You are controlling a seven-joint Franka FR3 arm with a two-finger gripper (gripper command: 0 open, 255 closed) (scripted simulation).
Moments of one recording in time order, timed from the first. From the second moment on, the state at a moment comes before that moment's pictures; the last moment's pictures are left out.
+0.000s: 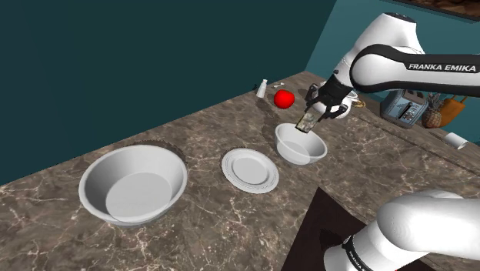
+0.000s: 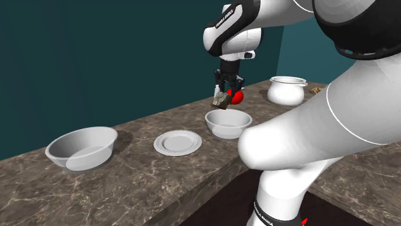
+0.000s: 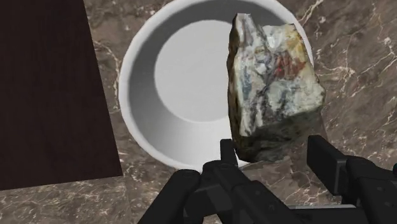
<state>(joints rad) -0.36 -0.72 0.14 -2.61 -0.01 2.18 1.04</state>
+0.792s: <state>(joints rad) -0.35 -0.68 0.15 -2.70 -0.03 2.26 1.03</state>
